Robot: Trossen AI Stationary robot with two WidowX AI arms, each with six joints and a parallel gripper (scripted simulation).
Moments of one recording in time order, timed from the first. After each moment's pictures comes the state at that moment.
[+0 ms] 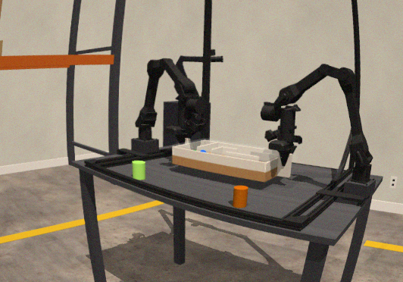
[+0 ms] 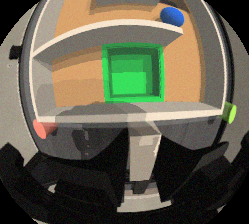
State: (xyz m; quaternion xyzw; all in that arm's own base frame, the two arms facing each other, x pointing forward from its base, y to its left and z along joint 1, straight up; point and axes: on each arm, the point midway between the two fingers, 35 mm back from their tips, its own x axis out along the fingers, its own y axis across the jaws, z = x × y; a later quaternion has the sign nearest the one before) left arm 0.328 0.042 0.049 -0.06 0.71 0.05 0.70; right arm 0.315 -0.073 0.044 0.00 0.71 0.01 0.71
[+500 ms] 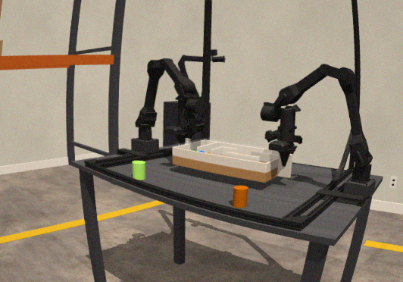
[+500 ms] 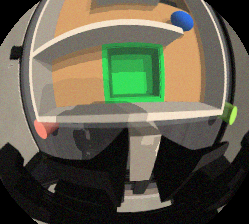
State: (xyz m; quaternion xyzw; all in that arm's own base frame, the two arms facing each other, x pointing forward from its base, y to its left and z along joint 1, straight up) left arm 0.327 0.043 0.048 -0.07 0.71 0.05 0.70; right arm 0.317 -0.073 0.044 0.00 0.71 0.01 0.71
